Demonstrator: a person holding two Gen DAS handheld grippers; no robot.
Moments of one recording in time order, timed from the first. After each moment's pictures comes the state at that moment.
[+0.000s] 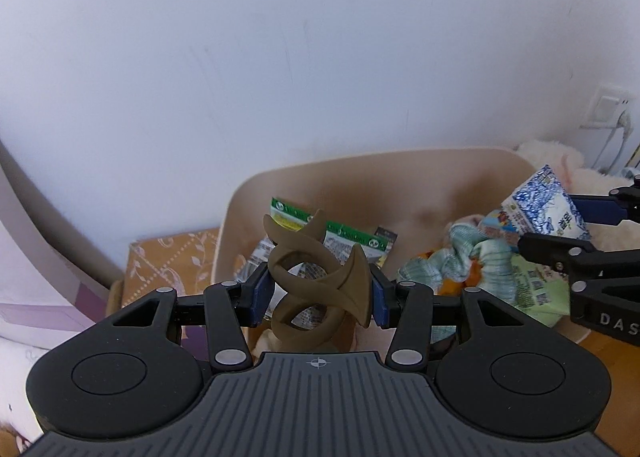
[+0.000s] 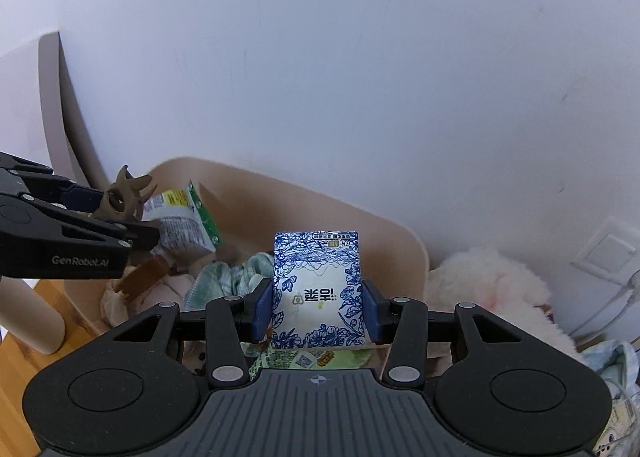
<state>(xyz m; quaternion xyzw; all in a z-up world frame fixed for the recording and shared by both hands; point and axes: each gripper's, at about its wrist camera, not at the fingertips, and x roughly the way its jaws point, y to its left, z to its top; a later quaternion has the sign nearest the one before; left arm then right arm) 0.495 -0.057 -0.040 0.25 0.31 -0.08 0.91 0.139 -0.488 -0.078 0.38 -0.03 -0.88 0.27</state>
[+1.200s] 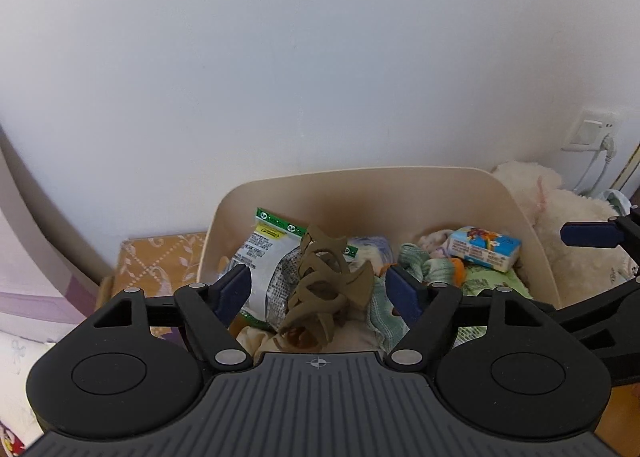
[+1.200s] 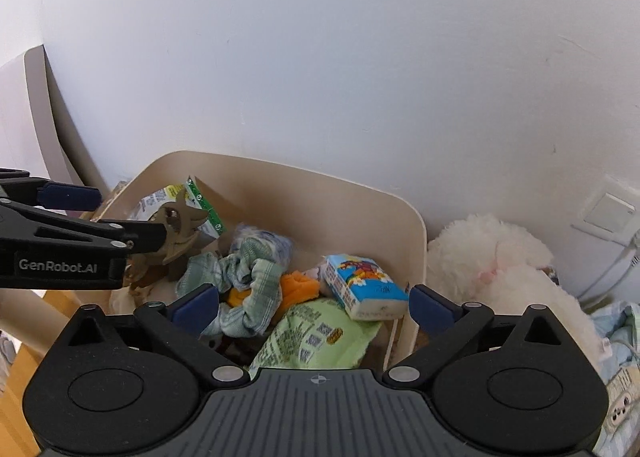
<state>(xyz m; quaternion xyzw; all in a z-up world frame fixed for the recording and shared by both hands) 0.459 -0.064 -0.018 0.22 0.29 -0.10 0.93 0.151 -0.475 -0.074 0.40 -0.07 -0.88 0.26</state>
